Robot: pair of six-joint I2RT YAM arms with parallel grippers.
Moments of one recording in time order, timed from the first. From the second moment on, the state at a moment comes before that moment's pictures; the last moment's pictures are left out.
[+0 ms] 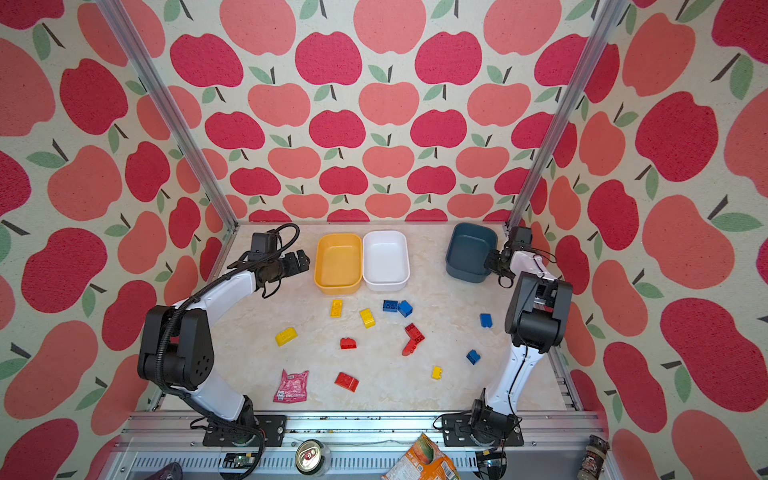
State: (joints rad) left arm -0.13 1.66 1.14 -0.29 0.10 -0.38; right arm -0.21 2.00 1.47 -0.46 -0.18 0.22
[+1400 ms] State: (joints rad) left arm -0.13 1.66 1.13 -0.27 0.11 -0.38; right arm 0.01 2.00 1.49 -0.58 -0.29 -0.07
